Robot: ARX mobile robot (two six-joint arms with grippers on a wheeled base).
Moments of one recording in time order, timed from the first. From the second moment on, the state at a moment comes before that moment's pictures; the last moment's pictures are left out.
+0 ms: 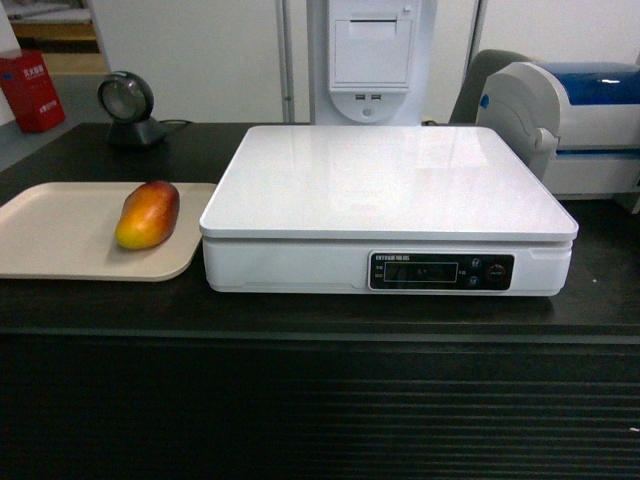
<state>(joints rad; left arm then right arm) 0.00 0.01 0.01 0.00 0.00 0.00 0.00 0.01 0.01 0.00 0.00 0.00</state>
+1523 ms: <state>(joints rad) 0.01 1.91 1.01 0.32 0.15 -0.01 0.00 0.01 0.01 0.00 0.00 0.00</state>
